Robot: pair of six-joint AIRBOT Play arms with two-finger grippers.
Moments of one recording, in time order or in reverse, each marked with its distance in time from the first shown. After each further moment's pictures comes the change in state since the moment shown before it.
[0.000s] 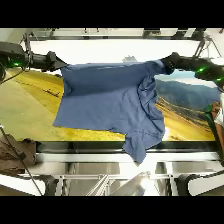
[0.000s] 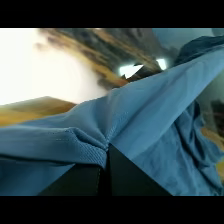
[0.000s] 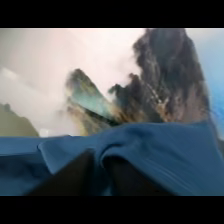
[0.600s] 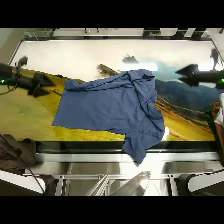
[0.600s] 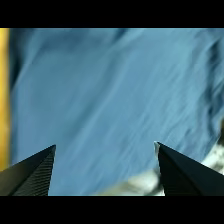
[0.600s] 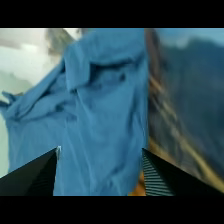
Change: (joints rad) left arm 0.229 -0.037 -0.124 0.195 0.343 -0.142; right arm -0.286 -0.011 -0.067 -0.118 0.411 0.192
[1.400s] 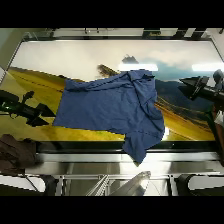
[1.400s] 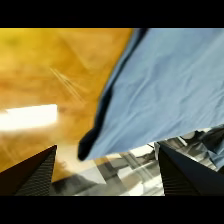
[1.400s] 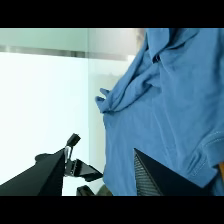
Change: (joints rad) left arm 0.061 0.066 -0.382 0.179 -0.090 0.043; right arm -0.089 0.135 -0.398 0.399 0.142 -0.172
